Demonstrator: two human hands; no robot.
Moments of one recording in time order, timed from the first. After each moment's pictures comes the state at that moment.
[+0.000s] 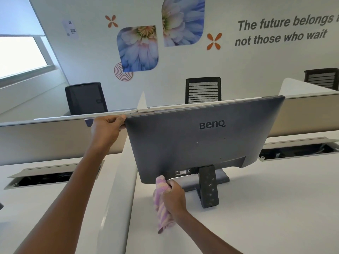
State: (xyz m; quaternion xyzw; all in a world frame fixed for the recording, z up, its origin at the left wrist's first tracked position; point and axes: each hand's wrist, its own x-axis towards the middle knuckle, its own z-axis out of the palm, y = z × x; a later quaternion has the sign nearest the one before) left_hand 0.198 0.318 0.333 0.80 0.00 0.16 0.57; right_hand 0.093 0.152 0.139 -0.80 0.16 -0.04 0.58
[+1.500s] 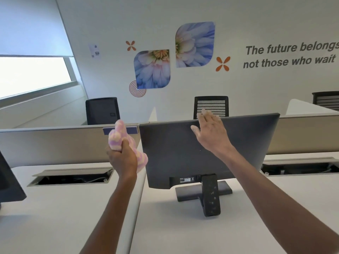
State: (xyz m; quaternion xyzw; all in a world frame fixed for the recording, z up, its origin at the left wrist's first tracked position) left_hand 0.106 0.281 0.307 0.61 0.17 0.33 0.70; right_hand 0.148 0.022 0.331 -0.95 -0.04 -0.29 0.06
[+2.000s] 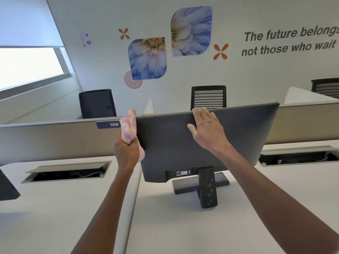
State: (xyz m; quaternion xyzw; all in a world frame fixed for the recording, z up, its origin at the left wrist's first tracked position) left_hand 0.137 0.269 0.285 0.75 0.01 0.27 0.60; right_hand 0.149 0.015 0.313 -0.95 -0.06 -0.28 0.09
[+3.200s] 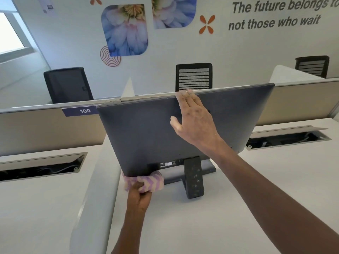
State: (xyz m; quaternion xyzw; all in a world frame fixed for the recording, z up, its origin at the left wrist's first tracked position) left_hand 0.159 0.227 0.052 0.28 0.22 -0.10 0.93; right_hand 0.148 0.015 0.307 -0.94 -0.06 -0.31 0.11
